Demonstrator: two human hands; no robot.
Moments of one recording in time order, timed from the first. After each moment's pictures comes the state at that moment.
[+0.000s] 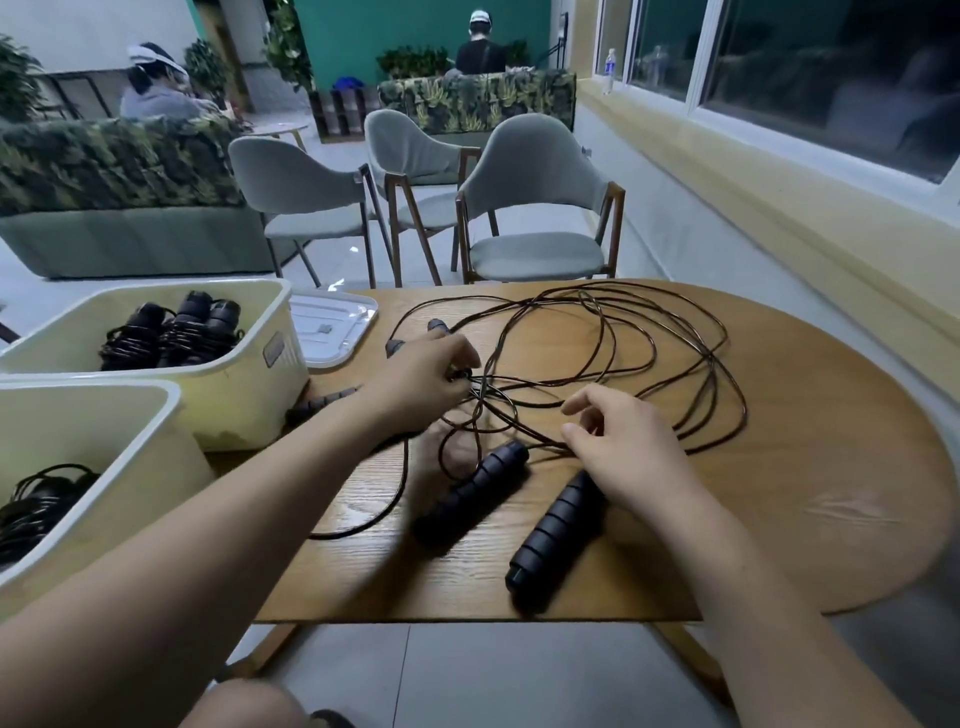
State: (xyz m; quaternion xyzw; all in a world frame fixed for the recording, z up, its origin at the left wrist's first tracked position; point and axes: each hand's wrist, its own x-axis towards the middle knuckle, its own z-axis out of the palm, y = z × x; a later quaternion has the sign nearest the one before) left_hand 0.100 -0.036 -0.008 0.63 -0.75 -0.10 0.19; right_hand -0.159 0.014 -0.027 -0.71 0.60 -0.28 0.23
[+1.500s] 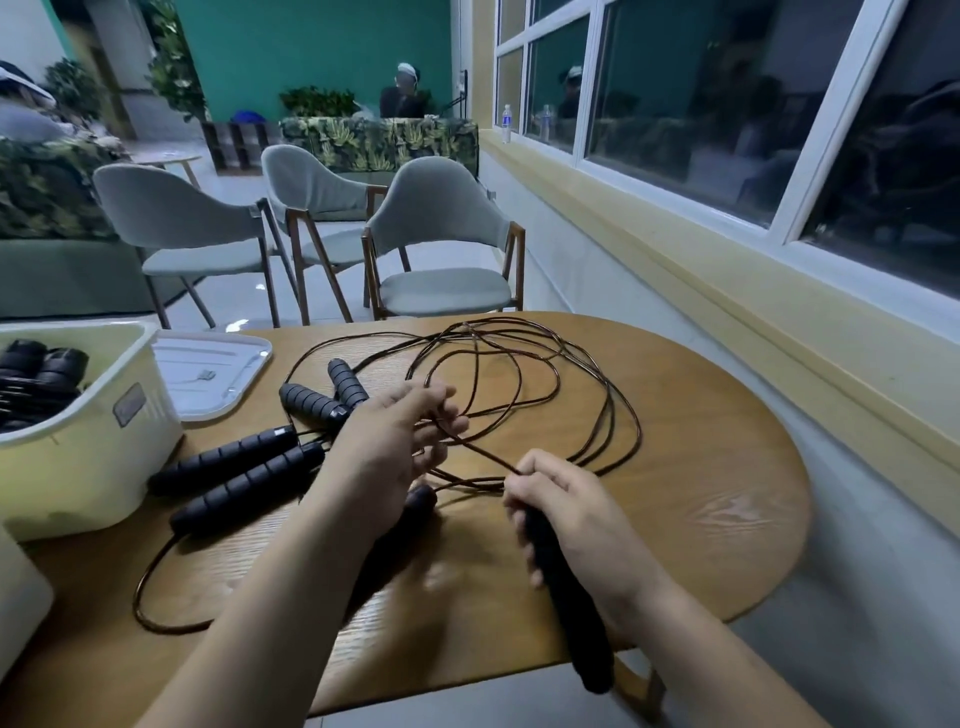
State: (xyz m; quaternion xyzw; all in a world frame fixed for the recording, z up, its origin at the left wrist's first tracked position) left_hand 0.004 0.002 -0.002 0.47 -0.36 -0.60 0.54; right_hand -0.191 0.065 -0.028 -0.55 0.45 -0.41 0.57
